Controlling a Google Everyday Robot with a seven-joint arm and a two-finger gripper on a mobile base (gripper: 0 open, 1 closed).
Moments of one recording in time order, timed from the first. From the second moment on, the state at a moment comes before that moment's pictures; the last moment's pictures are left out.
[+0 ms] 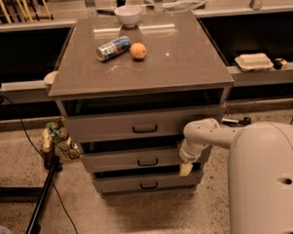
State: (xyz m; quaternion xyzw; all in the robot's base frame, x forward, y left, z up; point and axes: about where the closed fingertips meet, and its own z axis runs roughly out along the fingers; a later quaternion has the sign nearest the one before) arm 0.630 -0.160 0.393 -0.70 0.70 0.04 0.11
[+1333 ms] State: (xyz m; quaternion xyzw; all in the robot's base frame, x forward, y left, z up) arm 0.627 -0.159 0.404 -0.70 0.70 0.04 0.13
